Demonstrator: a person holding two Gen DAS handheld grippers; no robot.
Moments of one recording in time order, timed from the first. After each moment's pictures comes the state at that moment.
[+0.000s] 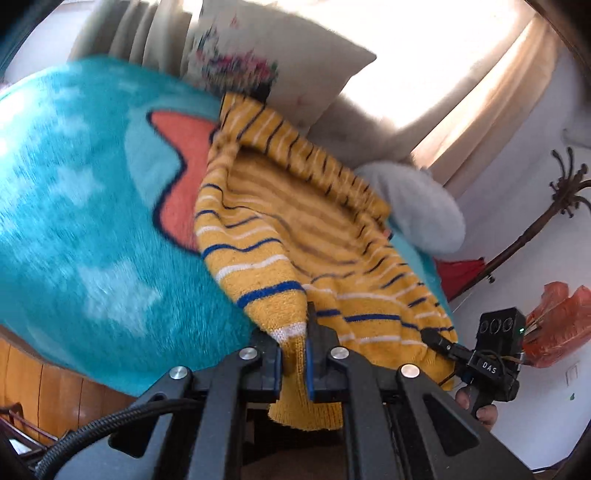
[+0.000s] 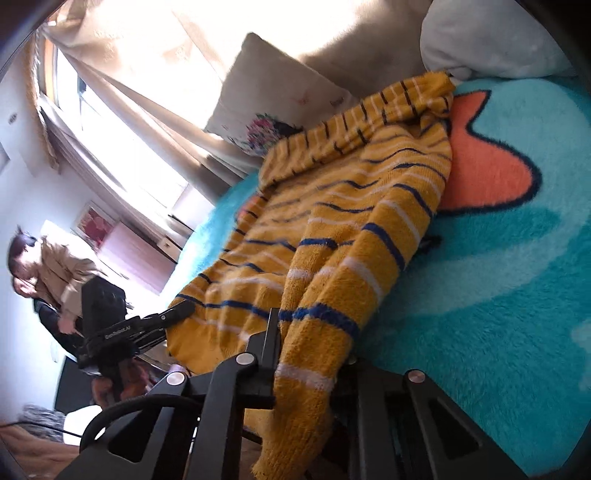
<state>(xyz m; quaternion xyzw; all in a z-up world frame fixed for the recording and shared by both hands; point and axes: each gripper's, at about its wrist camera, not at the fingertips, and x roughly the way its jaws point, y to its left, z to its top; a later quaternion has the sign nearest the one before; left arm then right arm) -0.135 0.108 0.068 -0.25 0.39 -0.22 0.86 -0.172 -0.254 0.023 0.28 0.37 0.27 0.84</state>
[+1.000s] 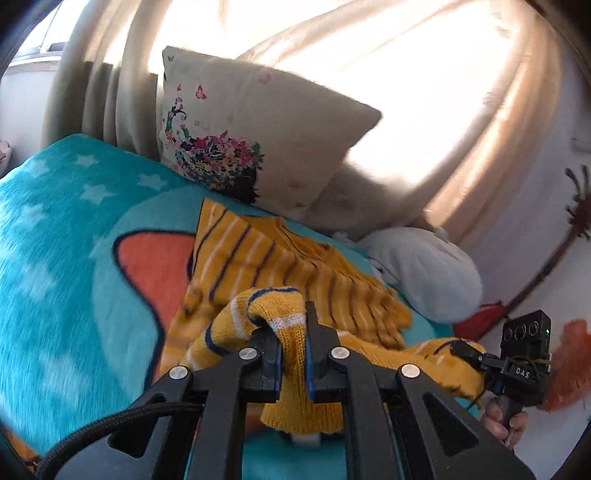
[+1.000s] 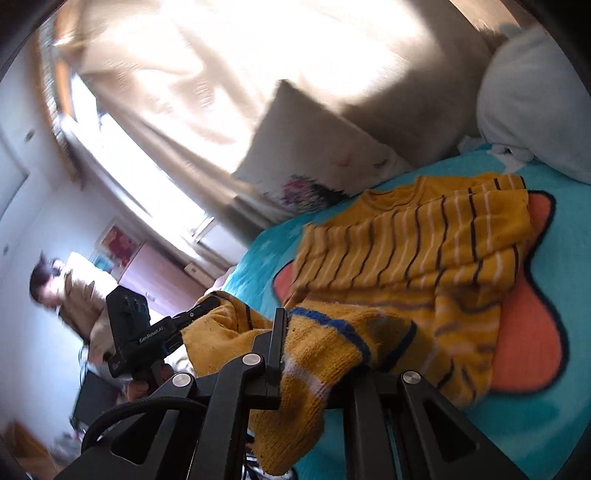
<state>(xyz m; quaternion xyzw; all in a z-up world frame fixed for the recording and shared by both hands) 0.028 0.100 0.141 -0.21 0.36 -0.18 0.89 -0.037 -0.271 0.101 0.30 0.35 0.31 0.83</state>
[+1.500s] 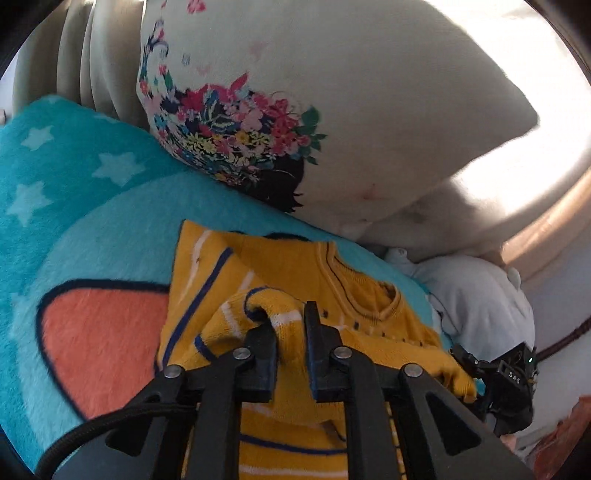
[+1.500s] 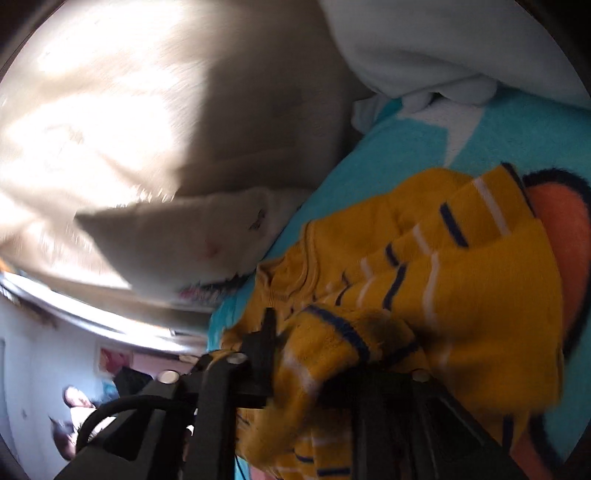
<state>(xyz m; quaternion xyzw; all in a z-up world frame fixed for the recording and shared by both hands) 0.201 0.078 0.084 -0.25 0.44 -0.13 0.85 0.140 -0.327 0.009 0.50 0.39 0.18 0.75</state>
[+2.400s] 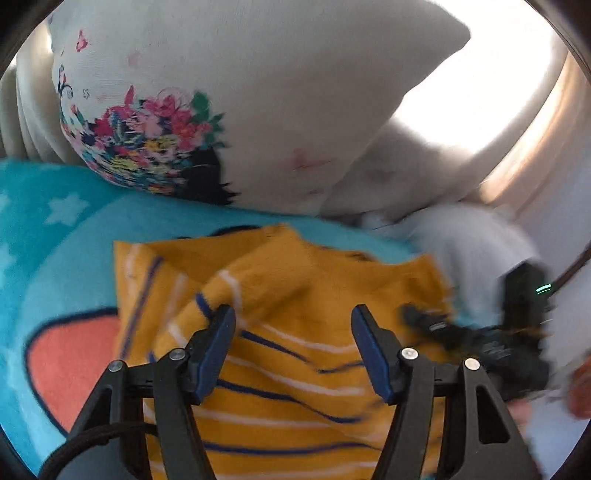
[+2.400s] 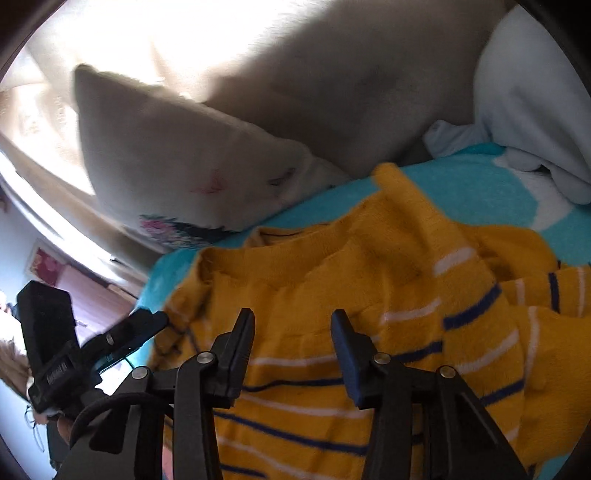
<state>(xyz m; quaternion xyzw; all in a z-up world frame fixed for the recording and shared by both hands) 0.203 0.030 0.088 -0.12 0.44 -0.18 0.87 0.172 -0.257 0.037 0.27 0.43 0.19 0.84</state>
